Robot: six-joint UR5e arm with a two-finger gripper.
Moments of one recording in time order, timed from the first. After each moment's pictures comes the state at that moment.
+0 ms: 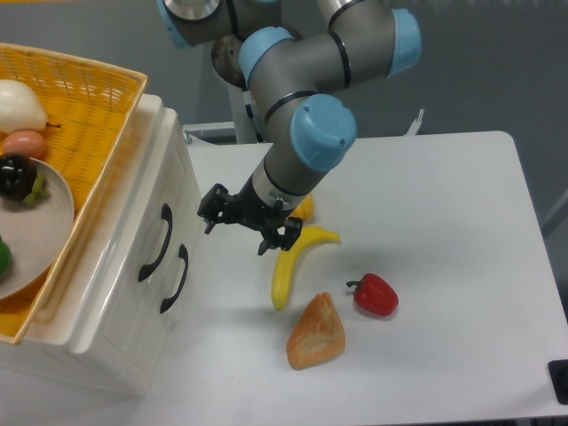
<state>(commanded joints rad) 2.39 -1.85 -1.53 -1.46 1.11 0.61</state>
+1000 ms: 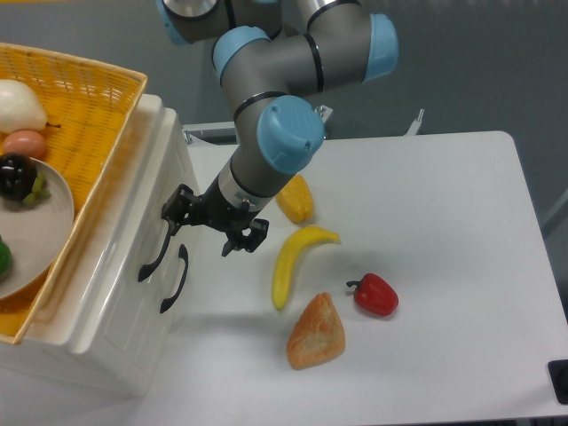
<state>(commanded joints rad) 2.33 -1.85 -1.52 -1.45 1.07 0.53</state>
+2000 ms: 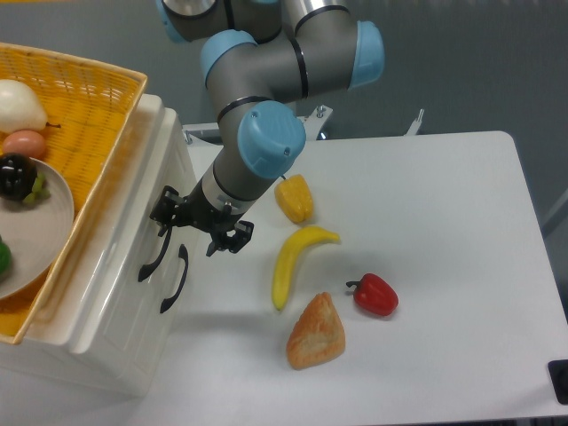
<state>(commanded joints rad) 2.31 -1.86 -1.53 -1.45 1.08 0.52</state>
